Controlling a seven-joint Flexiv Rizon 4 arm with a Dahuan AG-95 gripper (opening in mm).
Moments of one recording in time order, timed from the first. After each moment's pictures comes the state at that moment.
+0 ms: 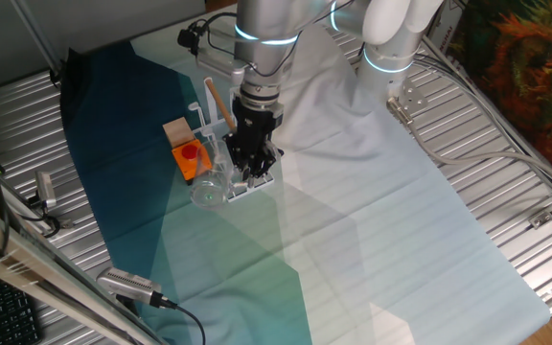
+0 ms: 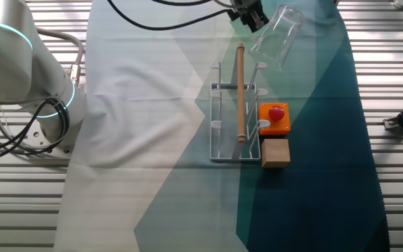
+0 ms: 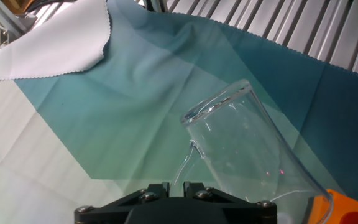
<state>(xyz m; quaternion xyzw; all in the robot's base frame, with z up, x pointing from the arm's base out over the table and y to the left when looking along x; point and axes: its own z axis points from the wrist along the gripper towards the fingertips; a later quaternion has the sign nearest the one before) 0.479 0.174 0.193 -0.24 0.95 0.11 0.18</state>
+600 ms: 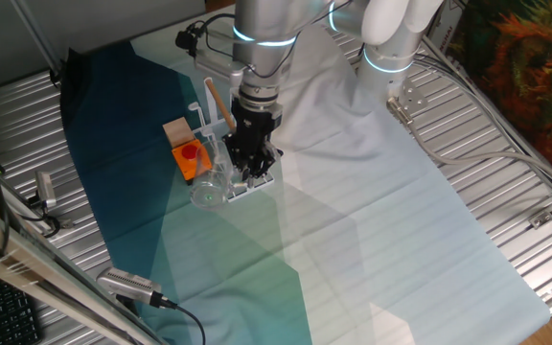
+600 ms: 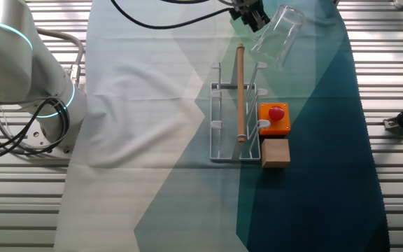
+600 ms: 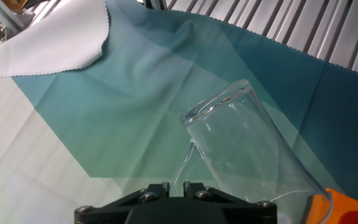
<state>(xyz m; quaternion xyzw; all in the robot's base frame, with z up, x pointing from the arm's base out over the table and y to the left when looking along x) 0.479 0.175 0.193 -0.24 0.95 0.10 0.17</state>
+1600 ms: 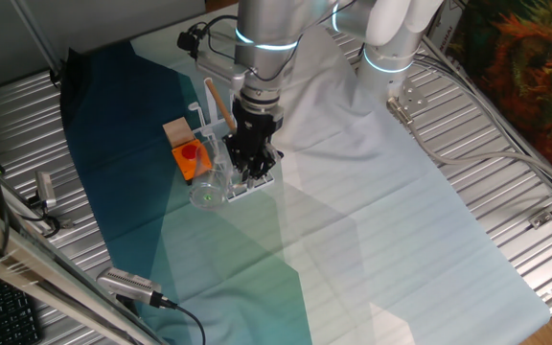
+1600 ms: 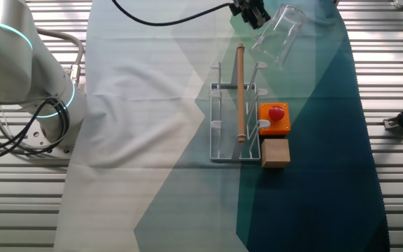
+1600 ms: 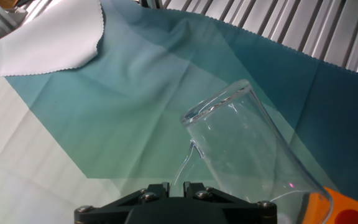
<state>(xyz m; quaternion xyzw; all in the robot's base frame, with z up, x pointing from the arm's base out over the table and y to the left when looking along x) 0.483 0.178 0.196 -0.23 0.95 0.09 0.17</state>
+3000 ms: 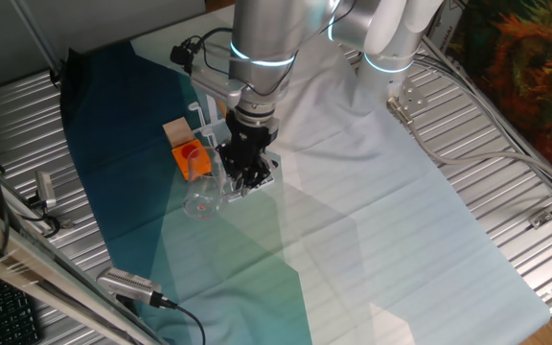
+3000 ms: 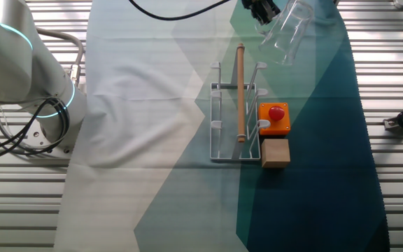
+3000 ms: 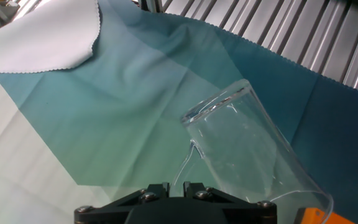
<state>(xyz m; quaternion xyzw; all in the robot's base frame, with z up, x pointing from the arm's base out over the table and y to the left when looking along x) 0.501 0.186 0.193 -0.25 0.95 0.06 0.16</state>
